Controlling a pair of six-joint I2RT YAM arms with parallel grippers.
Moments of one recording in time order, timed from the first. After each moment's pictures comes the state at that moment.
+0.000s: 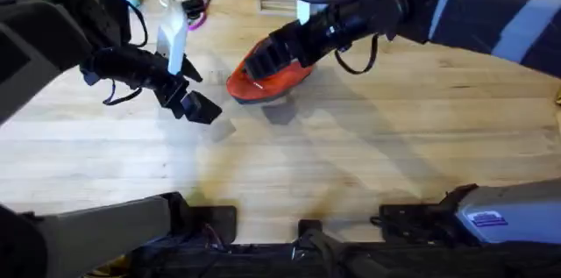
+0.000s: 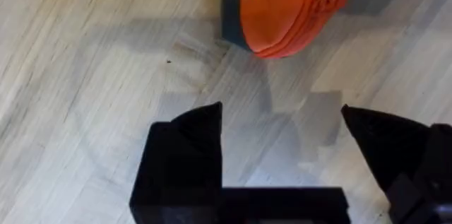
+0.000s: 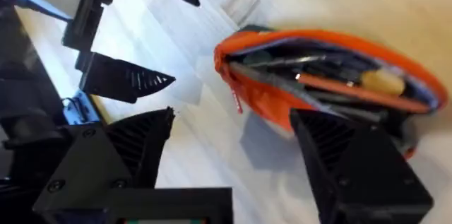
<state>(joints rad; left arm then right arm) 0.22 1.44 0.93 -0.95 0.53 1.12 0.60 1.60 1.23 -0.54 -0.49 0.10</state>
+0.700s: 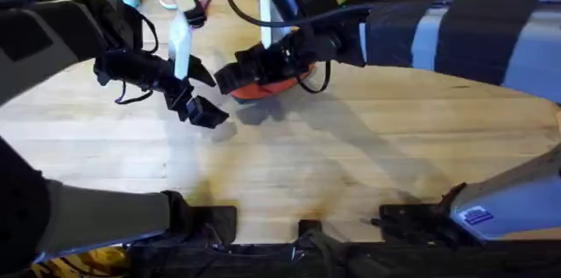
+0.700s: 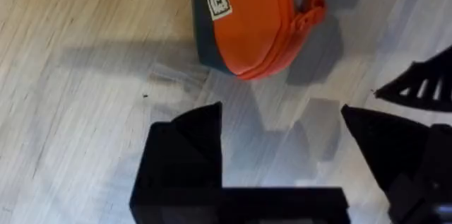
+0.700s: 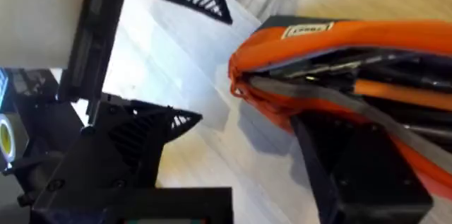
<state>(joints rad) 0.22 1.56 0.93 -0.95 0.64 1.26 0.73 1.77 1.23 -0.38 -0.45 0.38</state>
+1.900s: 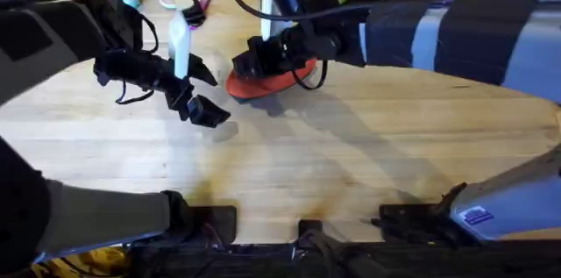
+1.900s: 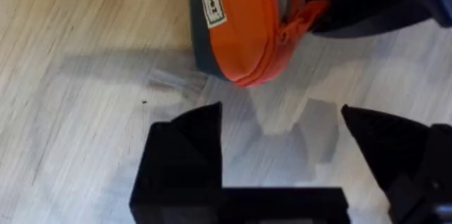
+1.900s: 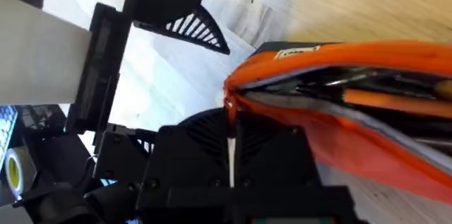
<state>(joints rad) 0.22 1.56 0.93 -0.95 0.67 1.26 0.73 1.77 1.23 -0.31 -0.39 0.44</state>
